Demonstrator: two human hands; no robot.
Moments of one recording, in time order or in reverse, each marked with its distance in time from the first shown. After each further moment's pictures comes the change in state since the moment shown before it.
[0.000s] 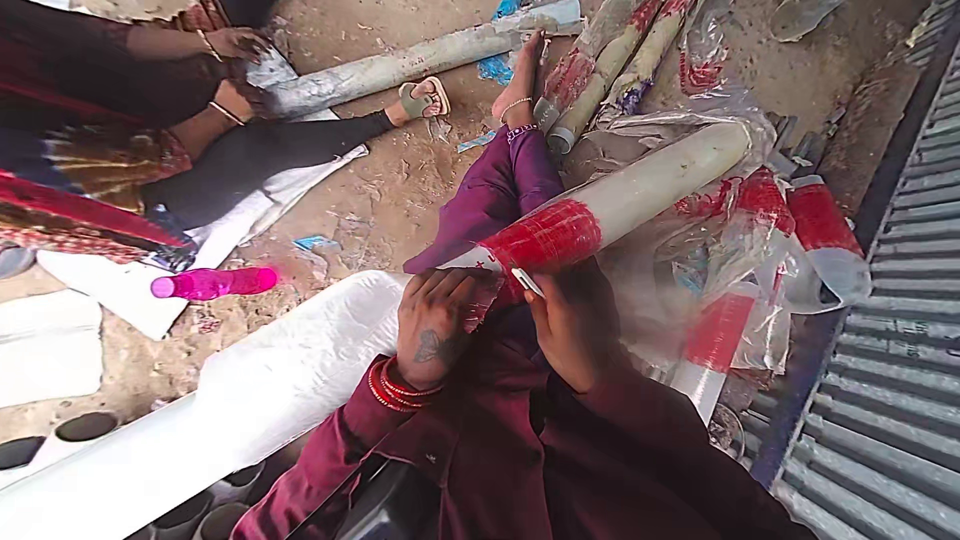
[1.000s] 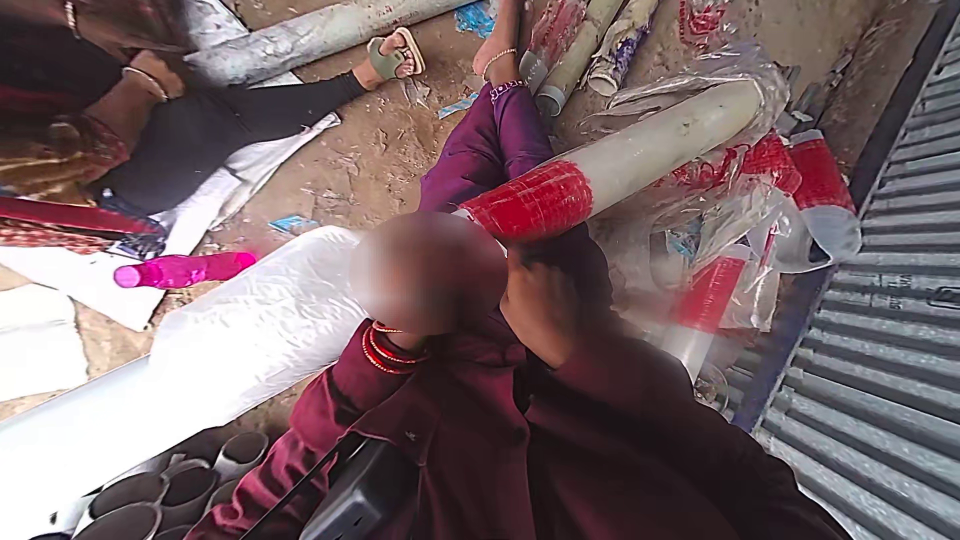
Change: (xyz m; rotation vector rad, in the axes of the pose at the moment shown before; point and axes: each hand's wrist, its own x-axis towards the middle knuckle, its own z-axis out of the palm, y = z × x) left_hand 0.010 -0.005 0.014 -0.080 0.179 -0.021; right_hand 0.011 -0.037 -0.003 -0.401 -0.226 0.183
